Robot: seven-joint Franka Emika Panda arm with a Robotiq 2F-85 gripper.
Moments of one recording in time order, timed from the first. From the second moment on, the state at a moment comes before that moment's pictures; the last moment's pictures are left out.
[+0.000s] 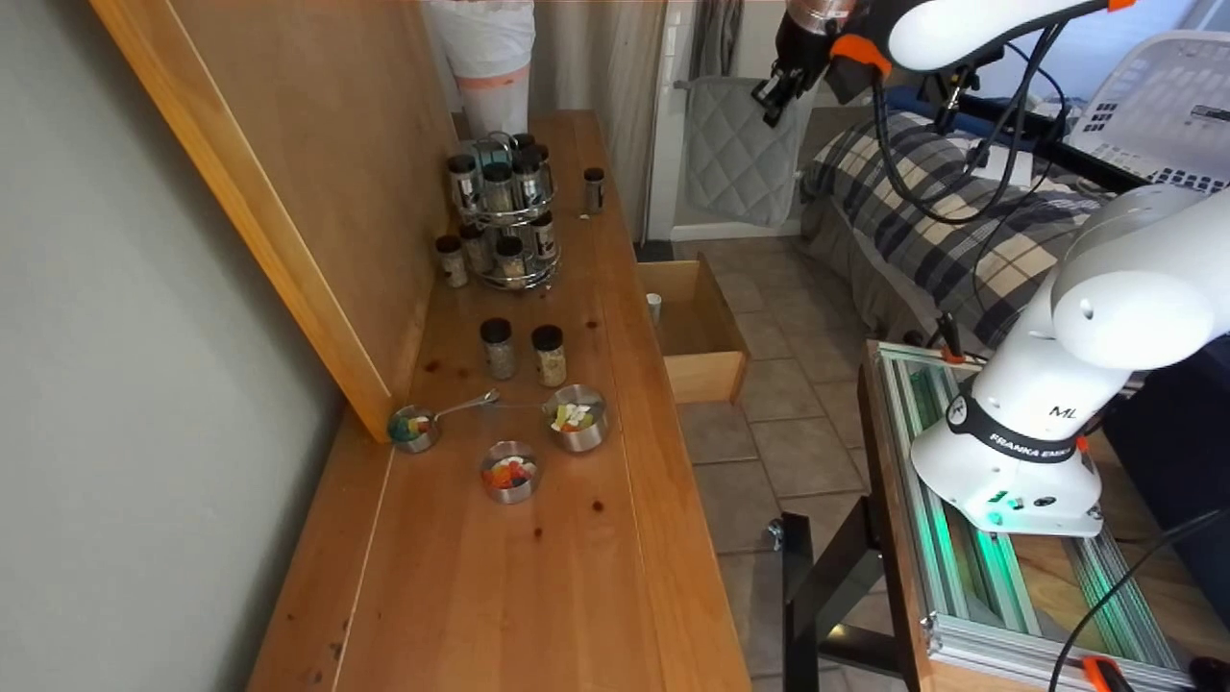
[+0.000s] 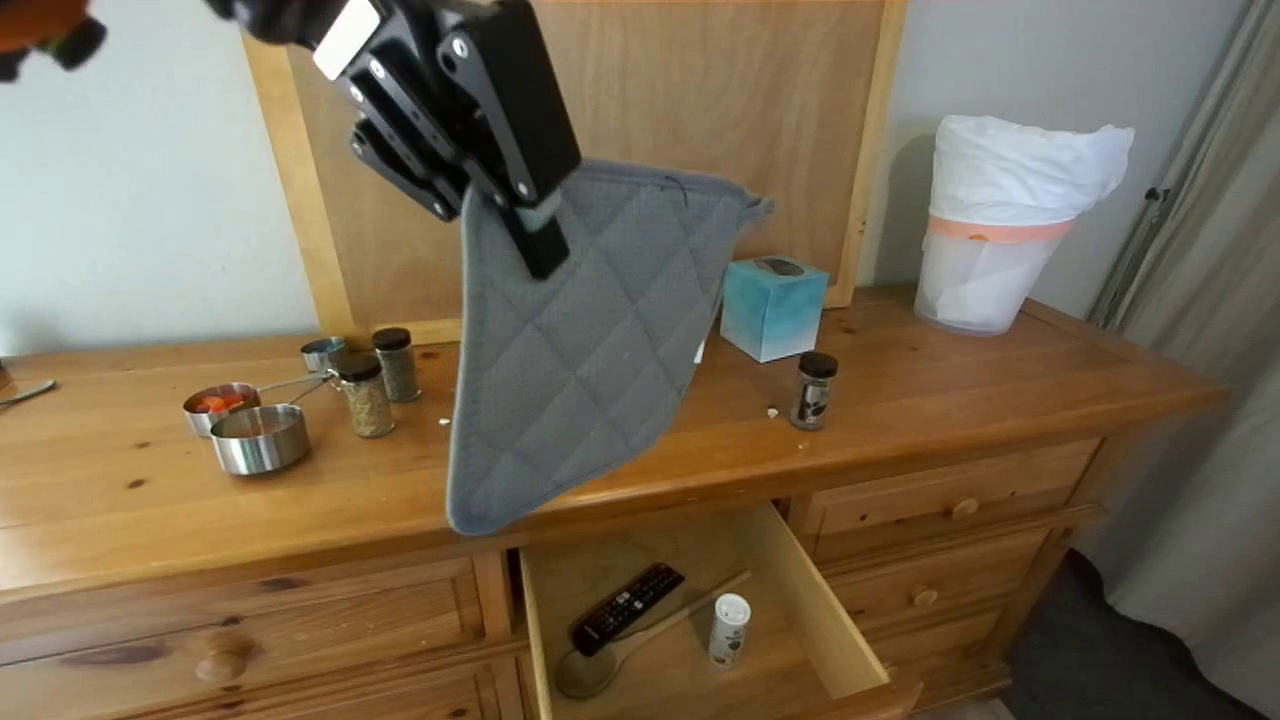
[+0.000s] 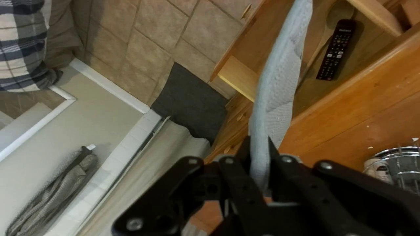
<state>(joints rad) -0.50 -0.66 0.00 -2.62 -0.57 2.28 0.44</state>
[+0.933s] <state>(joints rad) -0.69 -0.19 0.18 -2.60 -1.05 2.33 1.41</state>
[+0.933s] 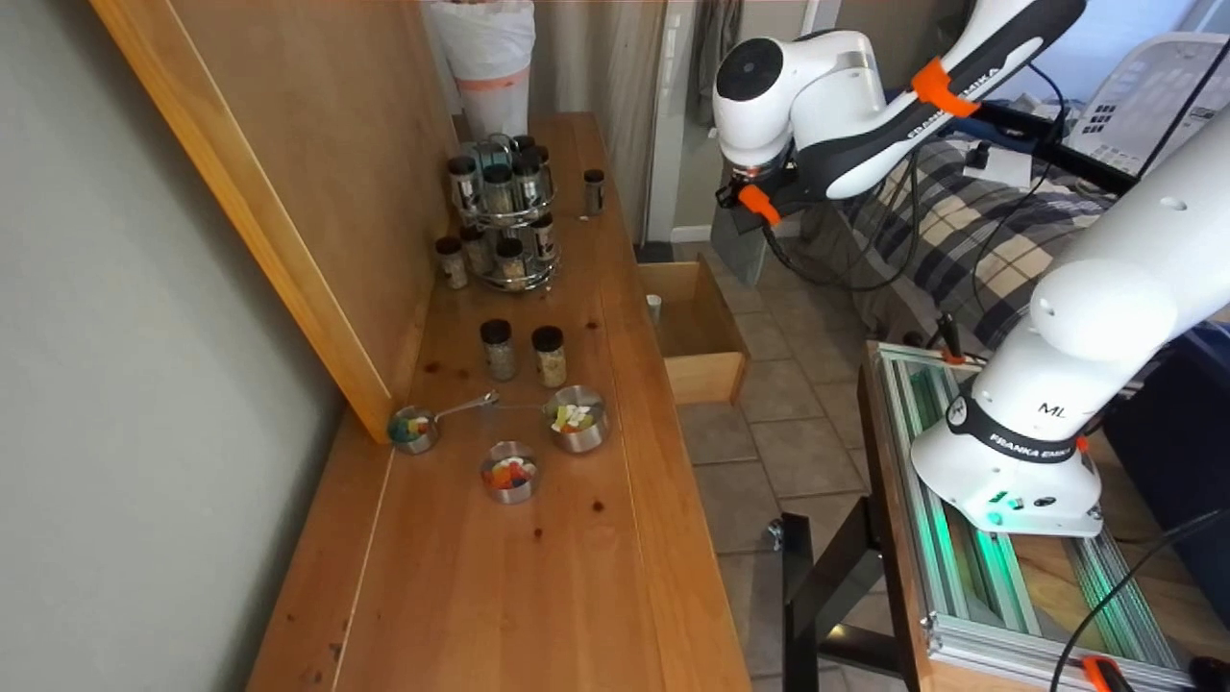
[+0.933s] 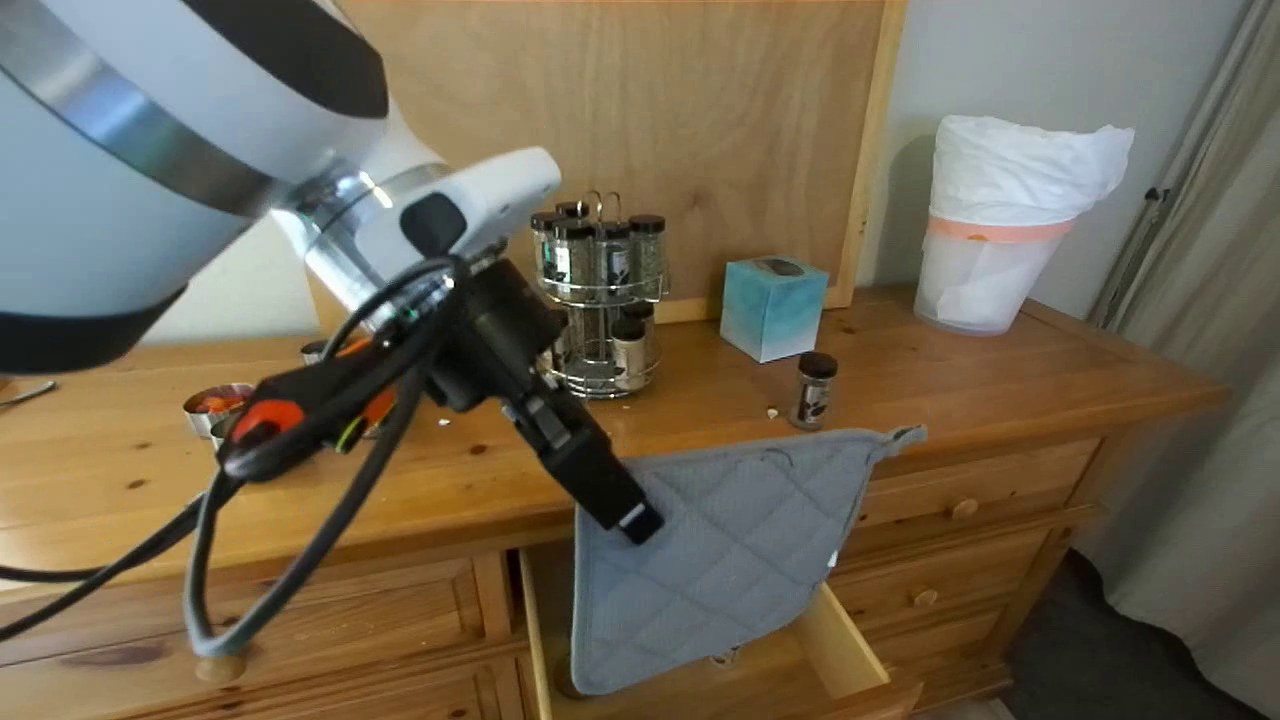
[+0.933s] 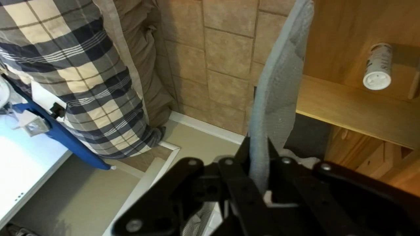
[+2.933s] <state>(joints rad) -0.23 0.51 -0.23 -2.24 -1.12 2.32 1.65</state>
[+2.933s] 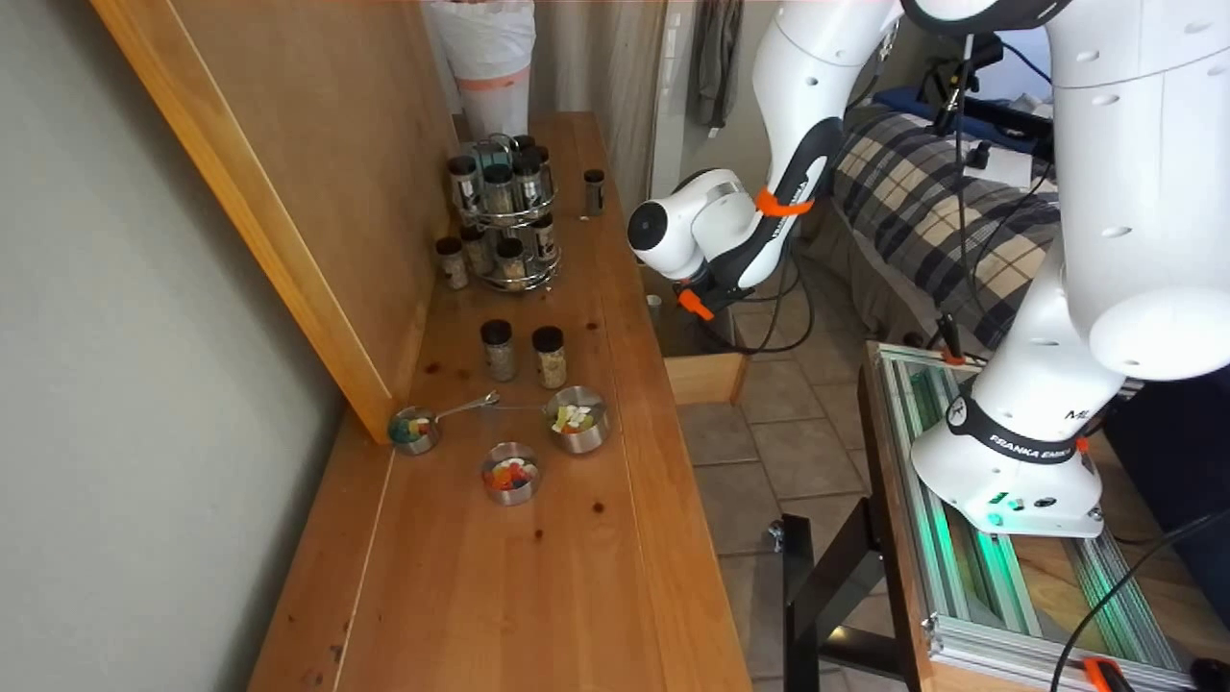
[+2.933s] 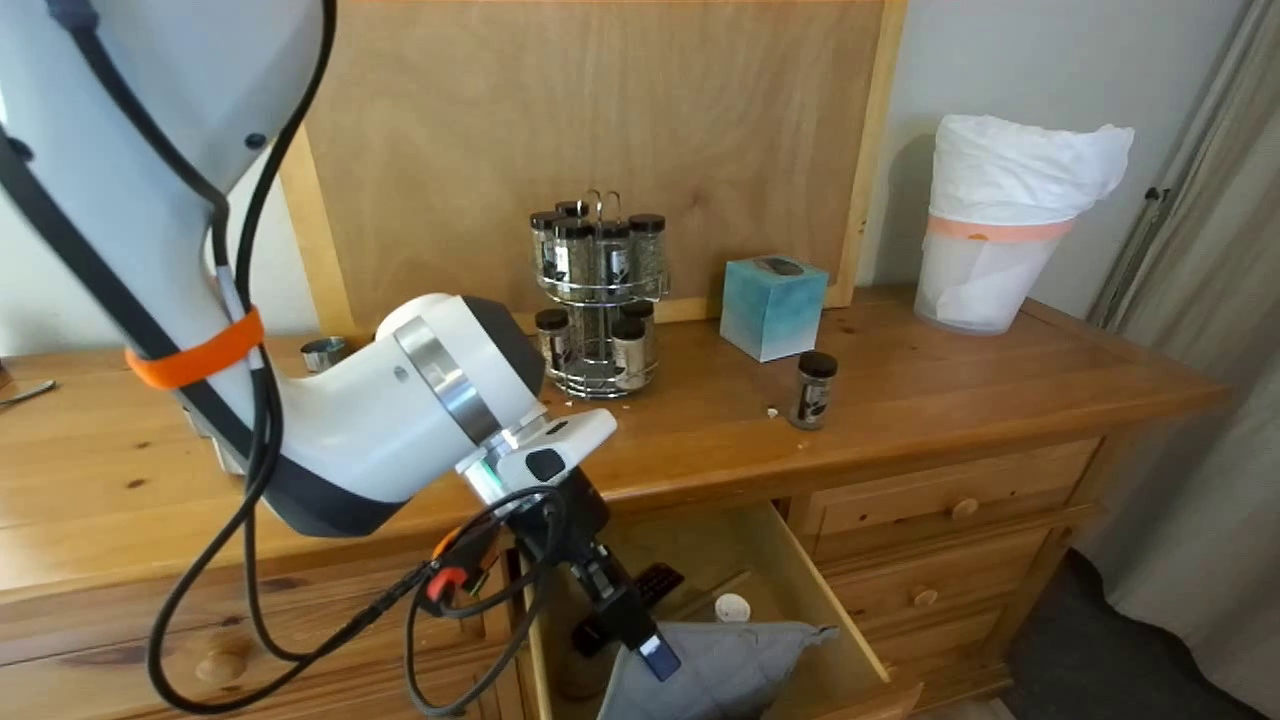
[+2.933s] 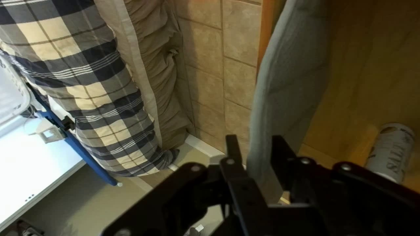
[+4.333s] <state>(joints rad) -0.22 0.27 -0.13 -2.24 -0.82 2.30 1.22</state>
